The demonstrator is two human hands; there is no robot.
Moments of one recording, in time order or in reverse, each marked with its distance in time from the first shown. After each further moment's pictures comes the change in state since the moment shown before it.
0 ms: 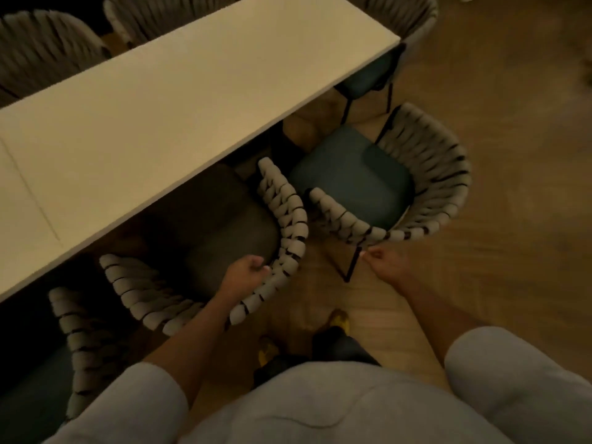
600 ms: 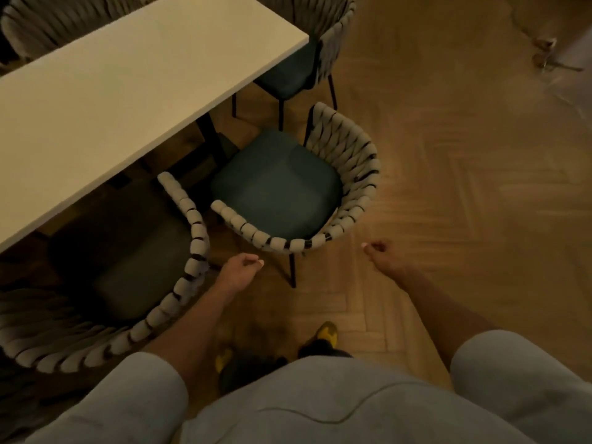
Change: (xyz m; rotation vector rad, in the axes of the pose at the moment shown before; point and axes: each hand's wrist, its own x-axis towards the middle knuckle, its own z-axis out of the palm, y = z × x) left_hand 0.051 0.207 0.207 -0.194 -0.055 -0.113; right_hand 0.098 0.234 -0.208 0.282 0.010 0.154
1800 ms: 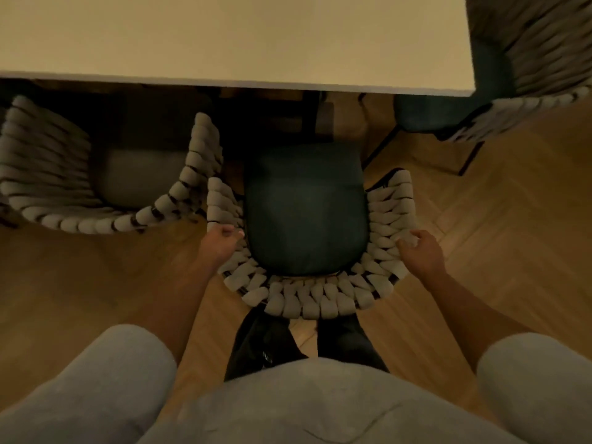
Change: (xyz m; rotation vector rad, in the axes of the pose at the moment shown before) left_hand 0.128 0.147 0.076 -0.519 0.613 -0.479; right_hand 0.344 -0.271 -0.137 -0.610 -0.225 -0.423
